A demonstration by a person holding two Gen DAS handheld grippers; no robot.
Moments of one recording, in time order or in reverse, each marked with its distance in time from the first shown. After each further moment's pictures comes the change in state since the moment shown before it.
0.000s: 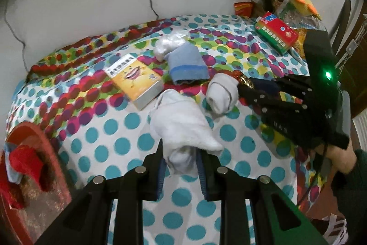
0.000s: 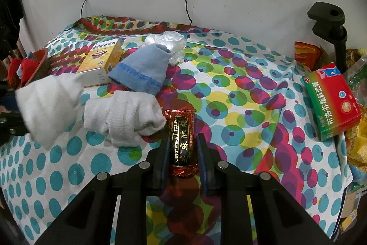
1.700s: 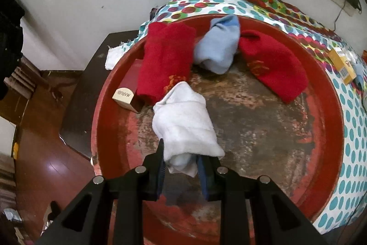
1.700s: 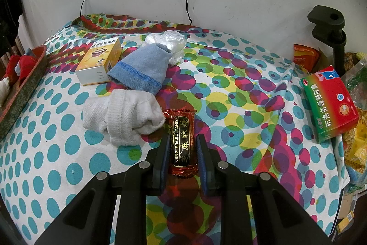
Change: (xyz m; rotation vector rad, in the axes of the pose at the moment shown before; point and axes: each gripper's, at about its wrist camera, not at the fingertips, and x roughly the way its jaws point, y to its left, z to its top) left arm -0.082 0.285 -0.179 -0.493 0.112 0.399; right arm 0.000 0.003 0.000 -0.007 0.000 -0.014
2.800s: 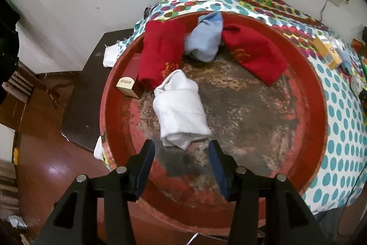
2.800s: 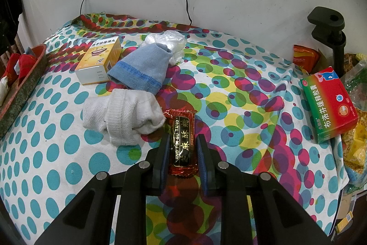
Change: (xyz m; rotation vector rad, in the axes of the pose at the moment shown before) left arm -0.035 -0.005 -0.017 0.060 0.026 -0.028; right arm 0.000 0.000 -0.001 -0.003 -0.001 -0.005
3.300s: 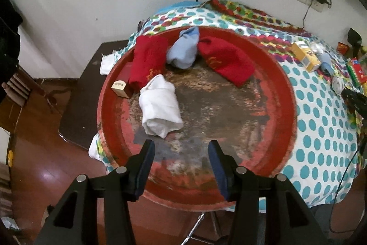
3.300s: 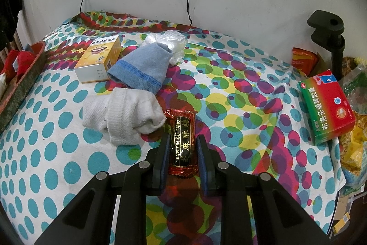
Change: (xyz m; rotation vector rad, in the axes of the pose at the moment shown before) left arm -0.043 -0.025 -0.021 -0.005 -0.091 -0.031; right arm 0.002 -0.004 0.003 -0.014 -0.001 -0.014
